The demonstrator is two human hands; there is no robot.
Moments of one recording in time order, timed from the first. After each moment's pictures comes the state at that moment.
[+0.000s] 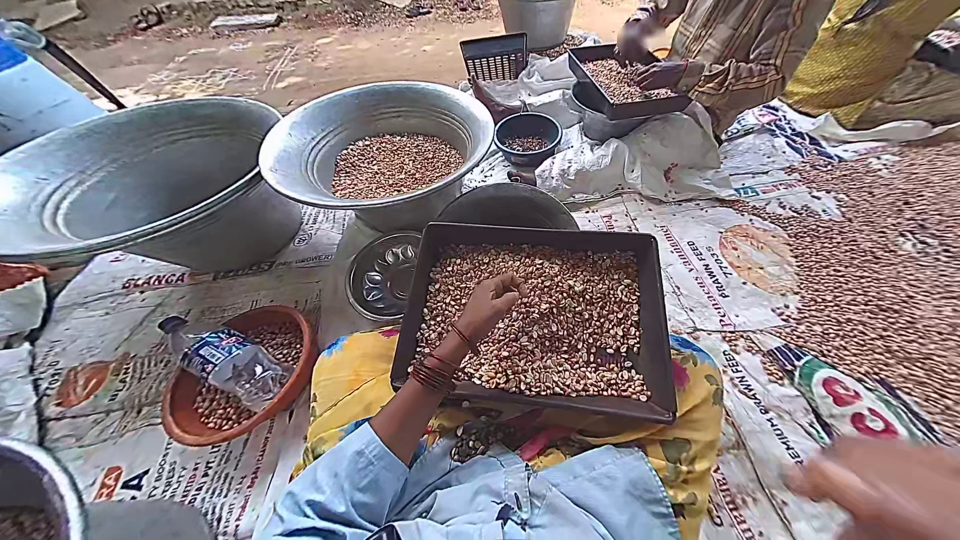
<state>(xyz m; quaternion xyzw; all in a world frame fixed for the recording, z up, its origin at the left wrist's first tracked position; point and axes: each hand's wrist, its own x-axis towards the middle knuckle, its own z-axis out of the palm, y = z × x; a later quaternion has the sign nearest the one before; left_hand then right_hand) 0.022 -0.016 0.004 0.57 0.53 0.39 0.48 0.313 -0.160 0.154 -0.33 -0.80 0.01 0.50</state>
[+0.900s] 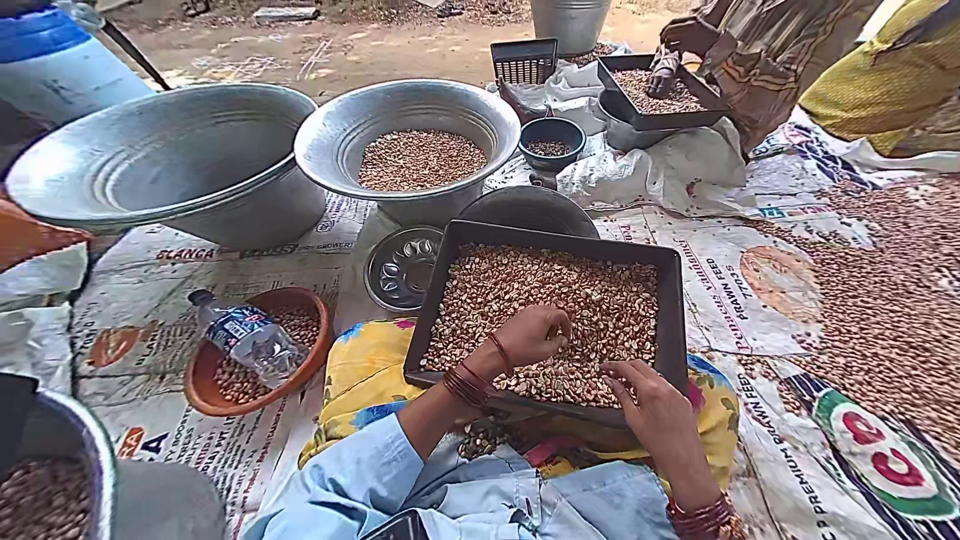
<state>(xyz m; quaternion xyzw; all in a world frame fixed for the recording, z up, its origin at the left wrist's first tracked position) 0.046 -0.028 0.006 0.80 0.44 0.17 0.37 0.295 -0.091 -0.018 -0.54 -0.80 0.13 0.22</state>
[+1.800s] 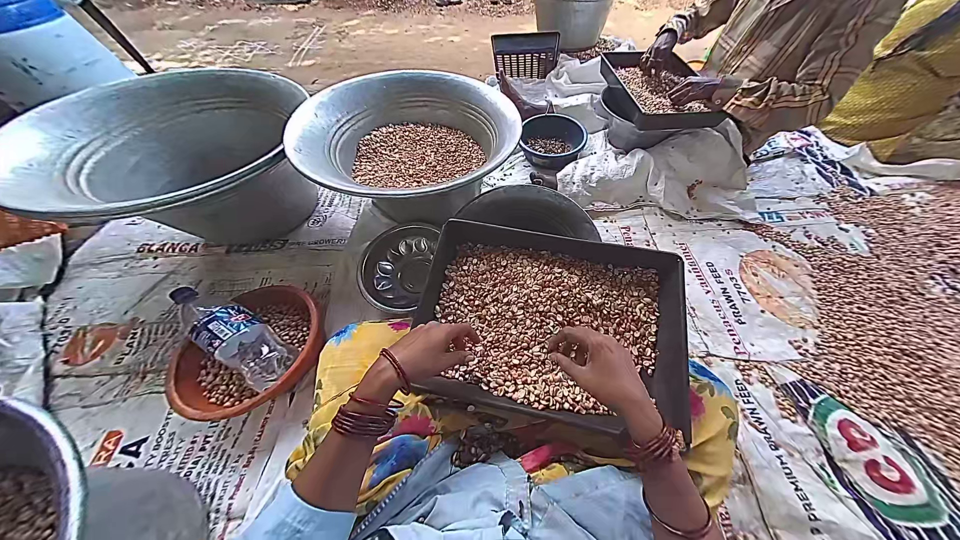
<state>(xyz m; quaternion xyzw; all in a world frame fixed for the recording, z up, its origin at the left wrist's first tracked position) -0.073 -0.072 0.005 0.69 0.60 0.02 0.39 0.234 -0.035 0.011 -0.46 -0.81 0.32 0.15</state>
